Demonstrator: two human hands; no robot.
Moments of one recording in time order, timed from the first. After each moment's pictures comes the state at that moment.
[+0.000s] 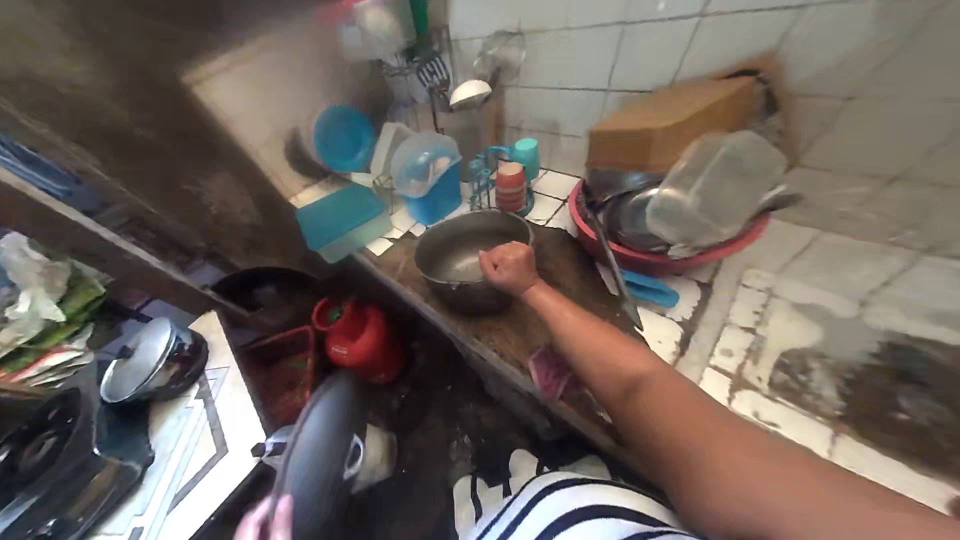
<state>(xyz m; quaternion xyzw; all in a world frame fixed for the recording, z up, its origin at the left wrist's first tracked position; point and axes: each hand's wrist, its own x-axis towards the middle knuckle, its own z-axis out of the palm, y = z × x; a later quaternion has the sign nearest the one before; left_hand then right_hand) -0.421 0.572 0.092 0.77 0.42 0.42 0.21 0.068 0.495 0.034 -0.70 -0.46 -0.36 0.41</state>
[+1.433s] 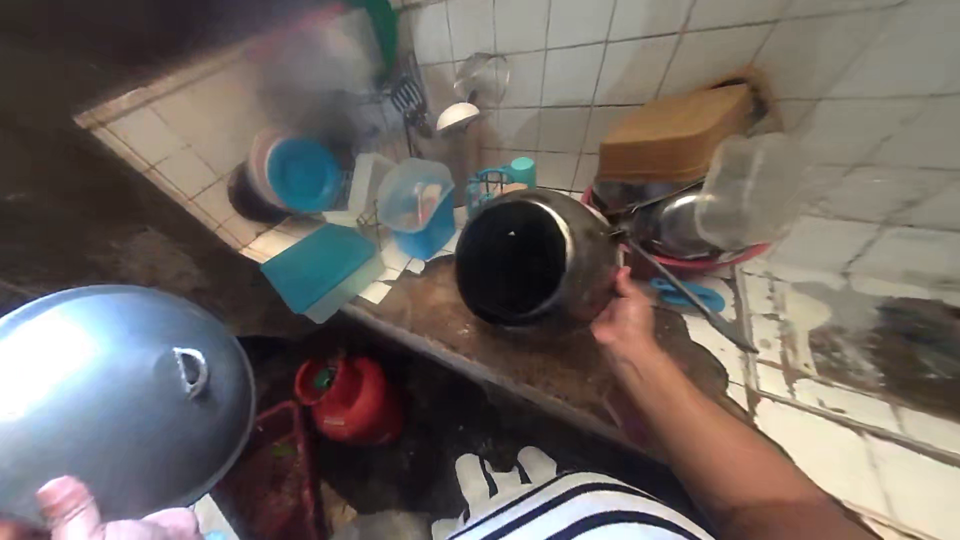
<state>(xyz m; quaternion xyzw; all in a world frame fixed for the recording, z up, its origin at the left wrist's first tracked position) -0.271 0.838 0.210 0.58 0.25 0.72 0.30 0.018 0.487 0.088 -0.34 0.20 -0.01 0.92</state>
